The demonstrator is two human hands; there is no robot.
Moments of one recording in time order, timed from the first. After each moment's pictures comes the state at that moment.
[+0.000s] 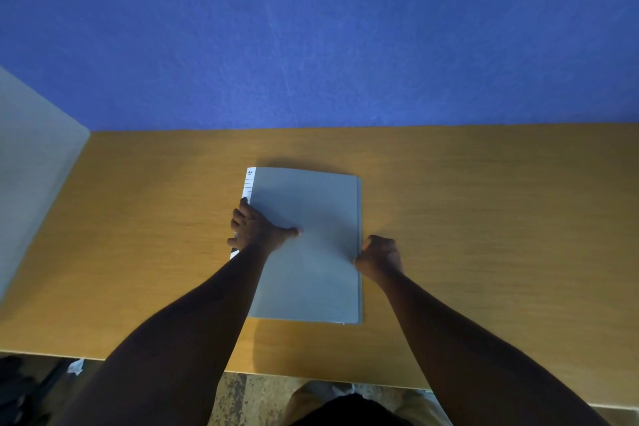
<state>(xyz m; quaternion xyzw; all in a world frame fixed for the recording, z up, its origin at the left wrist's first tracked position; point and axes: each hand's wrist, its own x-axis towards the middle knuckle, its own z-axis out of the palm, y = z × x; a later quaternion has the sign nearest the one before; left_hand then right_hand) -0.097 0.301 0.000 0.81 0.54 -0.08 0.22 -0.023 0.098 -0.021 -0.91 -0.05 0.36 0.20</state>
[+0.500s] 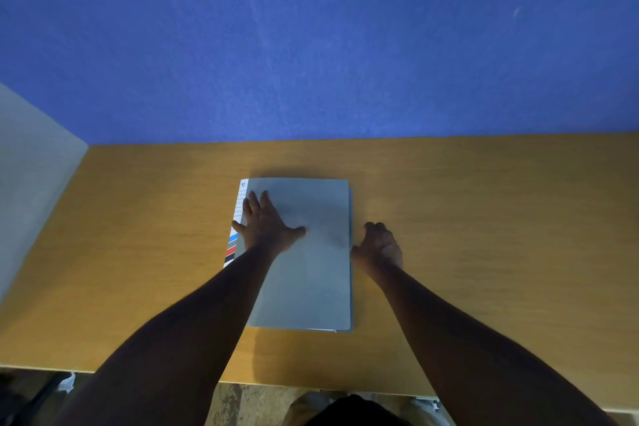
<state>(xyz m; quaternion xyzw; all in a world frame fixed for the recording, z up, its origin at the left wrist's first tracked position) -0.077 0.285 0.019 0.89 0.42 -0.11 0.14 -0.010 0.092 0.007 -0.94 -0.13 0.26 0.19</state>
